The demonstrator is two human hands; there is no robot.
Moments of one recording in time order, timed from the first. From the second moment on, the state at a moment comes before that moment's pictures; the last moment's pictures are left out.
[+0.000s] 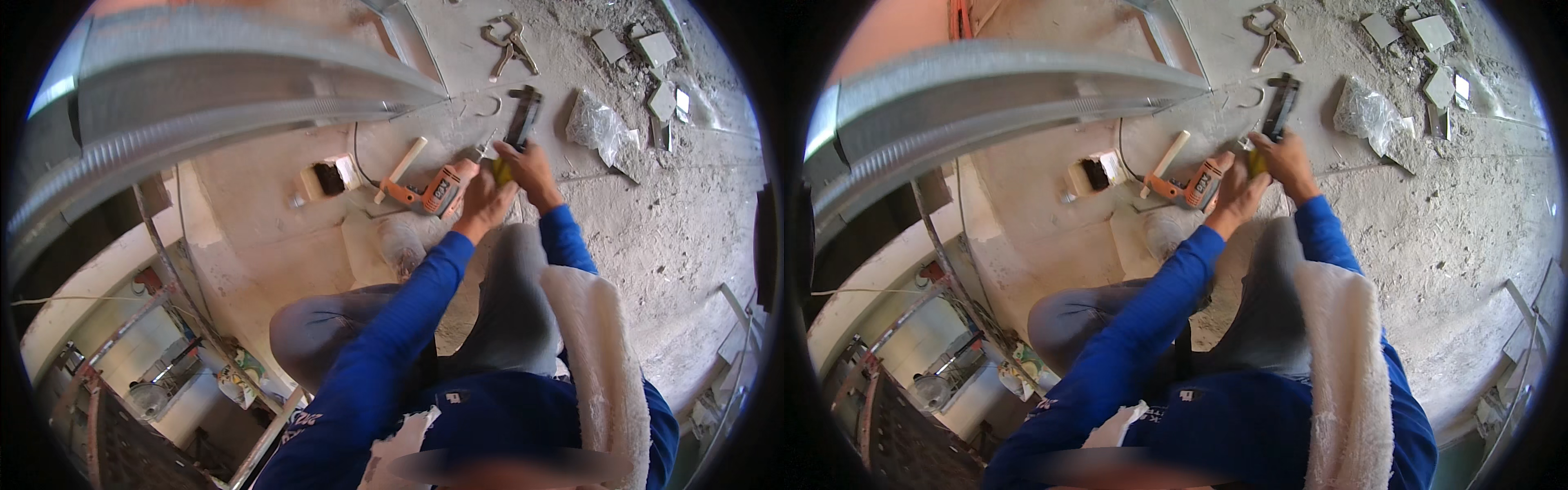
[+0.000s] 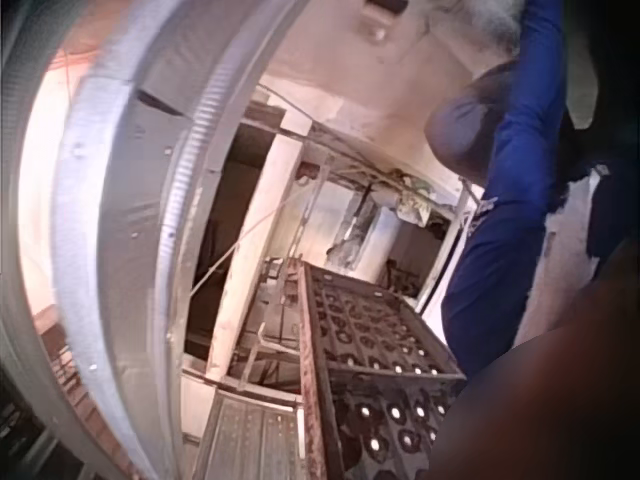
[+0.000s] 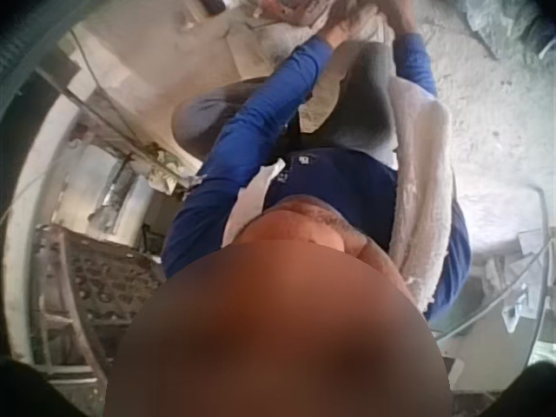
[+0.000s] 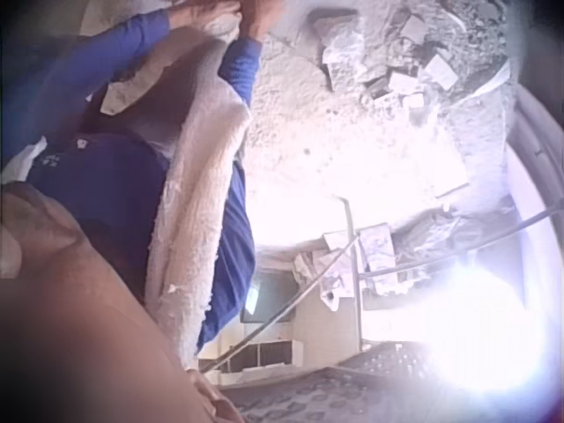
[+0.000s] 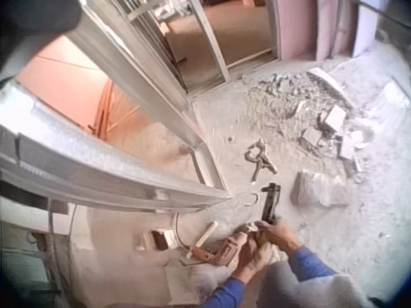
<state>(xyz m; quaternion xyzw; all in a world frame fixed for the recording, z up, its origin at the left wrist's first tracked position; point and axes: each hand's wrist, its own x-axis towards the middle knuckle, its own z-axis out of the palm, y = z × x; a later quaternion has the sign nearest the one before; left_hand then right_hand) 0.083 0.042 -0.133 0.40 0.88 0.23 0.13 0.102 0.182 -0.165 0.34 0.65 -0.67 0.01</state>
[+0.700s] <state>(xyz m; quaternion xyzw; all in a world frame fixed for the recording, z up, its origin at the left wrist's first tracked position) 0.144 0.064 -0.122 0.07 0.83 0.43 0.35 0.214 0.232 -0.011 0.49 0.47 -0.72 0.11</state>
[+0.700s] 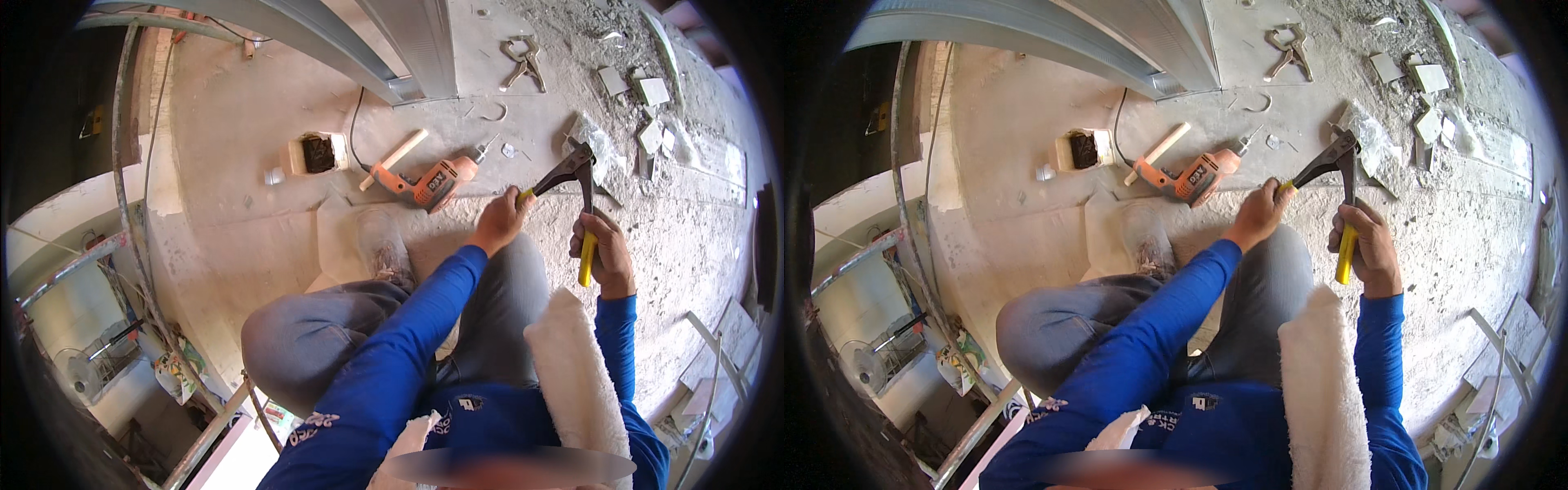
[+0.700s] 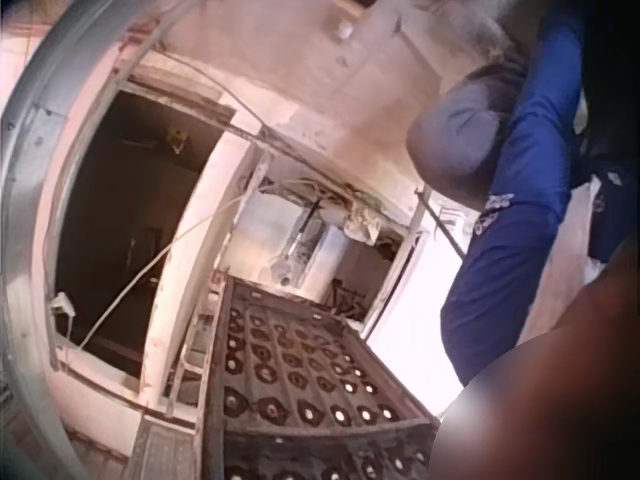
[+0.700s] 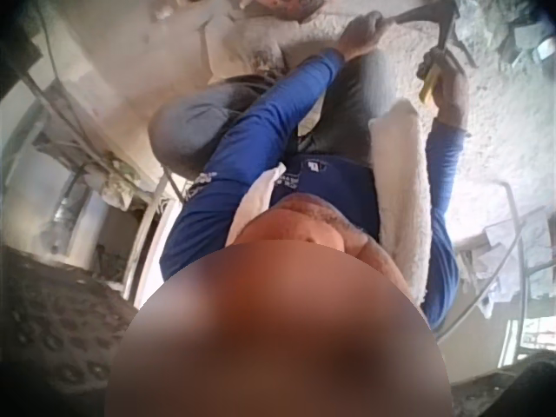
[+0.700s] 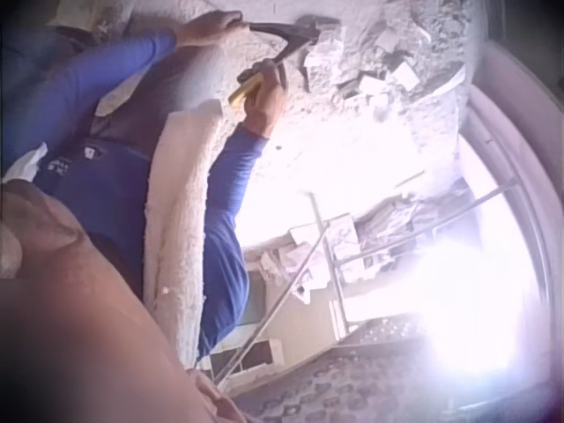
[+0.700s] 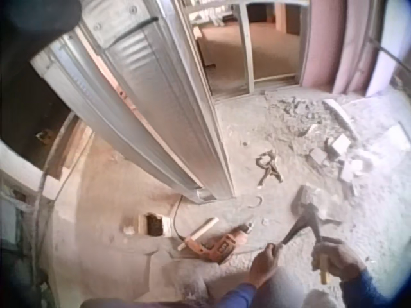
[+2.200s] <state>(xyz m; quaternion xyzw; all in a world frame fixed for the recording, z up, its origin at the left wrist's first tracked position) -0.226 -0.324 -0.195 0.11 0.98 0.15 -0.03 0.054 0.080 -0.155 -0.05 0.85 -0.43 0.29</state>
